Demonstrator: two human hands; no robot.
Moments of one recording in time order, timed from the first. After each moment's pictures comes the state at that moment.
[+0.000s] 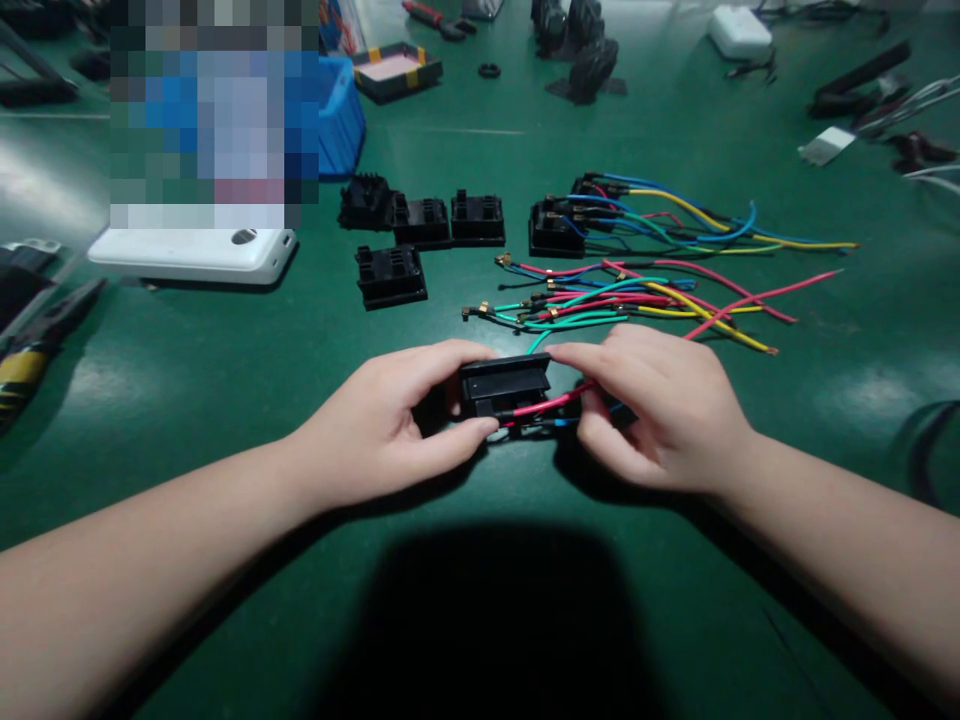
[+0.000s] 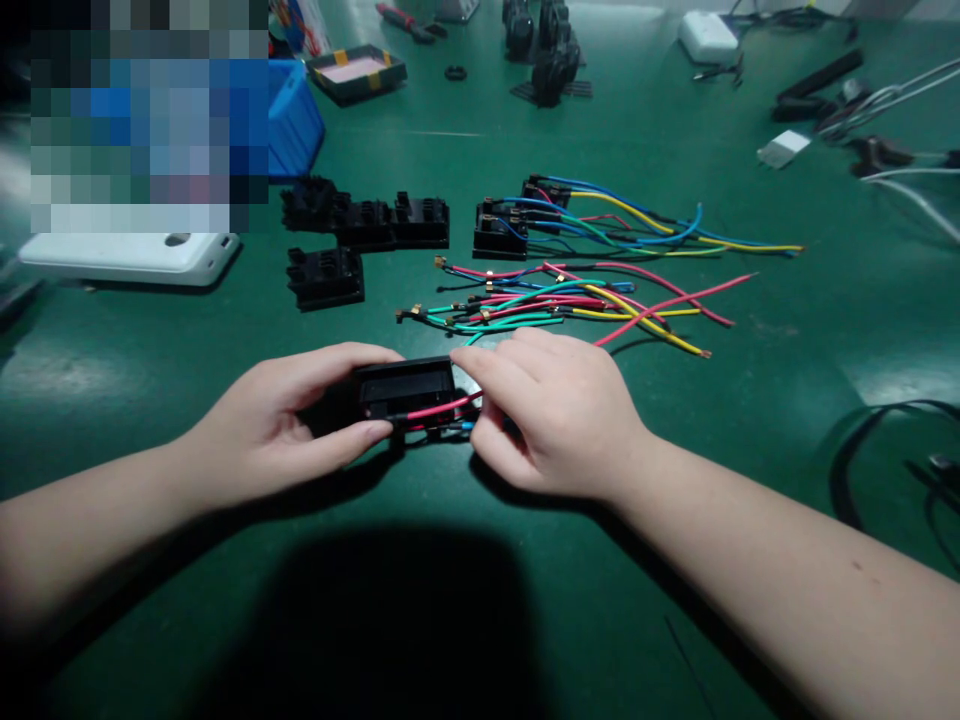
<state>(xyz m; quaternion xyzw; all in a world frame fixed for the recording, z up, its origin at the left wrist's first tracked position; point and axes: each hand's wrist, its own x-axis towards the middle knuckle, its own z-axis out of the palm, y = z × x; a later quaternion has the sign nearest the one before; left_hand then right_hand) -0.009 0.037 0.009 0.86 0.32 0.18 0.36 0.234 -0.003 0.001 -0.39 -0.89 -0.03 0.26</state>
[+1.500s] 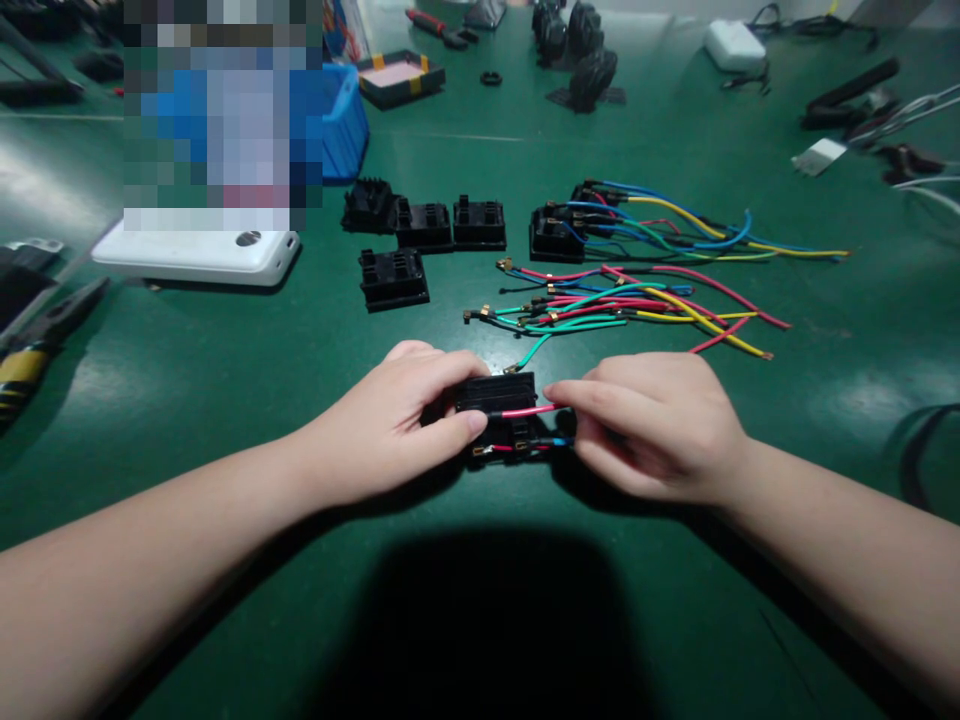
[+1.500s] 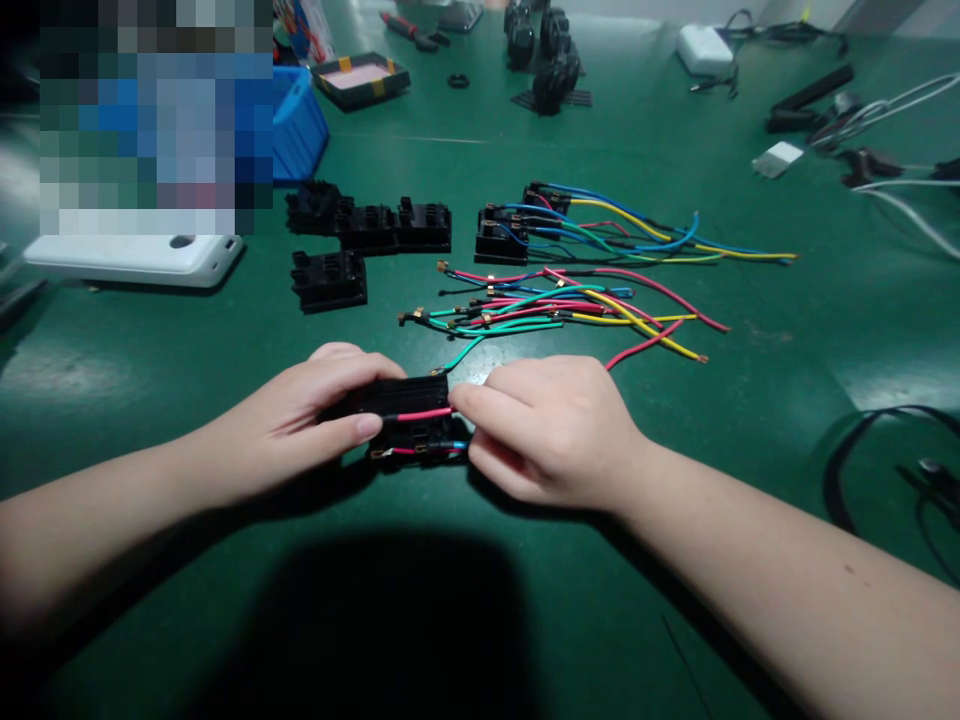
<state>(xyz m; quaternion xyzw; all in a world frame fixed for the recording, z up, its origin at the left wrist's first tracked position) -0.008 0.043 0.010 0.88 0.33 0.09 0.33 0.236 -0.006 0.000 -0.35 -0.91 0.01 0.24</state>
